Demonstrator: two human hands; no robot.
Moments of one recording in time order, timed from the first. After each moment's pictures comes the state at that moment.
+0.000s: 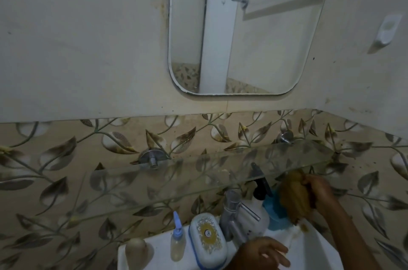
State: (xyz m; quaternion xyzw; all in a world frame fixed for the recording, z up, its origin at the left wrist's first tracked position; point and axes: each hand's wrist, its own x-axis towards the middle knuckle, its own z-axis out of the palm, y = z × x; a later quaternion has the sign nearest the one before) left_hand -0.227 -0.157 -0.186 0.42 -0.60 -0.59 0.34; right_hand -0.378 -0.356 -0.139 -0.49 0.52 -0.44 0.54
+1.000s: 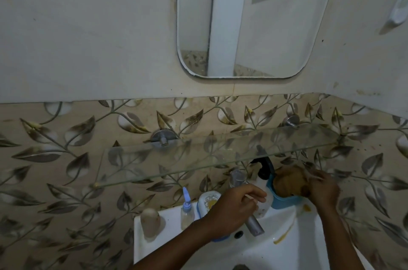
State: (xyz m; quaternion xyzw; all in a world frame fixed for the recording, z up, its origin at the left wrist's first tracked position) left_hand -0.194 -0.136 -0.159 0.52 -0.62 -0.35 0.46; right_hand -0.387 -0.321 -0.181 -0.58 0.62 -0.47 0.24
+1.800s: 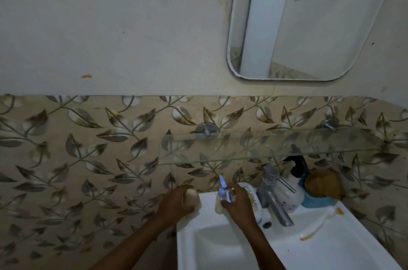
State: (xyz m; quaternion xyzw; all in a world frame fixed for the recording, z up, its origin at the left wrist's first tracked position) left_hand -0.032 -0.029 -0.241 0.79 -0.48 -0.16 0.36; right_hand -0.197 -0.149 -0.231 -0.76 0.43 -0.23 0.42
